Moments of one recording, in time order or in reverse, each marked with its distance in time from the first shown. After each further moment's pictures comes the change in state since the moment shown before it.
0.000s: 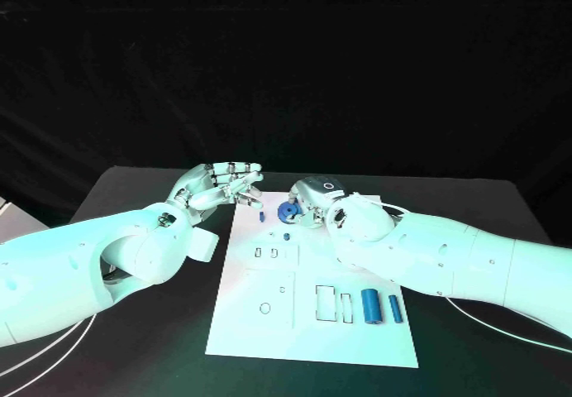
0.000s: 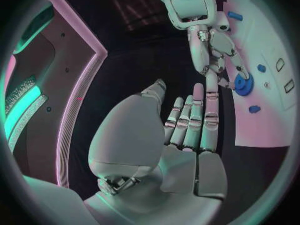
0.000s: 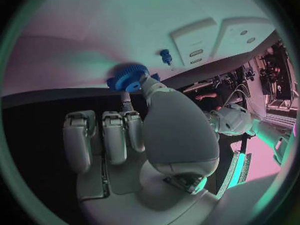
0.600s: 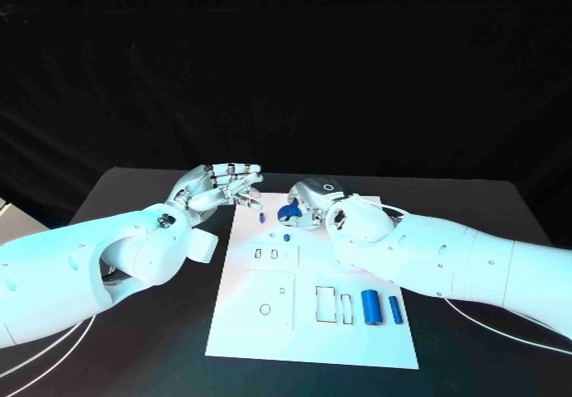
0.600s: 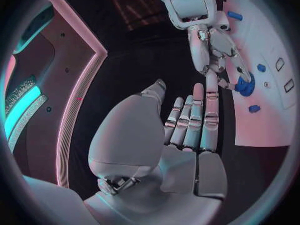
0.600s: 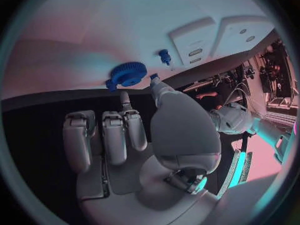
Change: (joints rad) left arm 0.000 -0.001 0.000 -0.001 0.000 0.000 0.000; left_hand 0.000 0.000 0.003 0.003 0.000 0.000 0.000 0.000 -0.001 0.000 0.000 0.000 0.000 0.000 0.000 0.000 0.000 0.000 0.000 0.000 0.004 0.001; right arm -0.001 0.001 -0.001 -0.001 0.020 -0.002 0.005; right_hand -0.186 -0.012 -0.079 0.056 0.001 -0.062 0.017 -0.045 -0.019 -0.004 0.004 -0.025 0.000 0.000 0.007 0.009 0.001 0.000 0.000 0.008 0.006 0.000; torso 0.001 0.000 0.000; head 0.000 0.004
